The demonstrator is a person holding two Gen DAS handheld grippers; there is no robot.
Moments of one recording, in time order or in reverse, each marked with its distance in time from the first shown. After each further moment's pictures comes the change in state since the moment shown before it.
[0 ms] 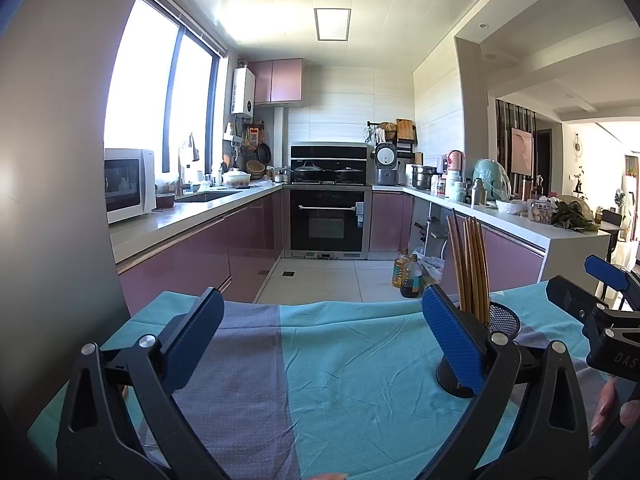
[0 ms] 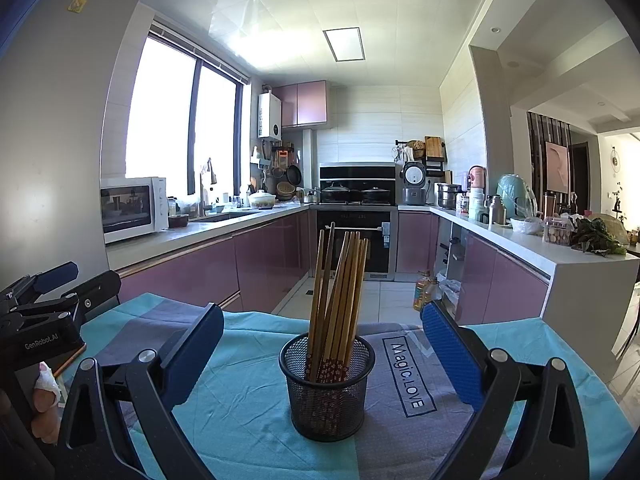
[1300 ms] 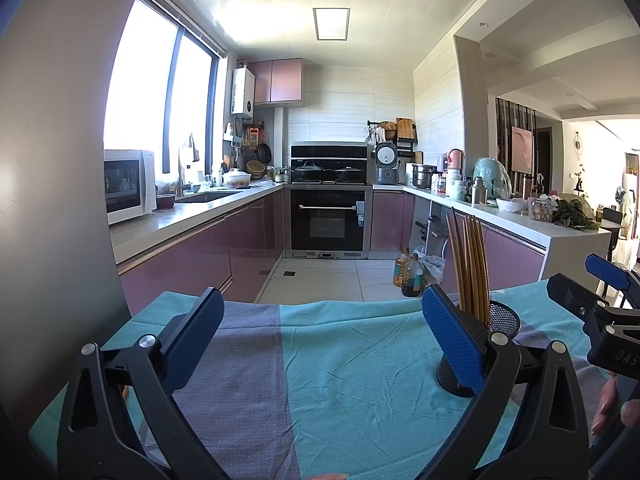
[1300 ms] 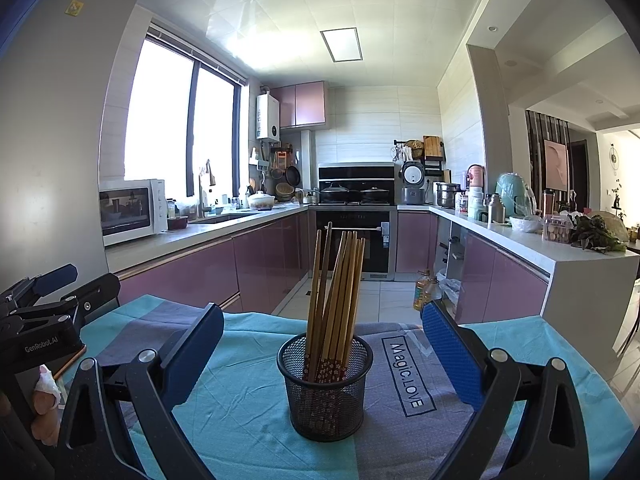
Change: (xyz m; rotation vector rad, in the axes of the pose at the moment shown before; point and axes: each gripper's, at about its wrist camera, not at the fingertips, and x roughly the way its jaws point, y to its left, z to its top) left arm 0.001 0.000 0.000 0.001 0.001 0.002; right arm 0.001 0.000 -0.001 0.008 -0.002 -0.003
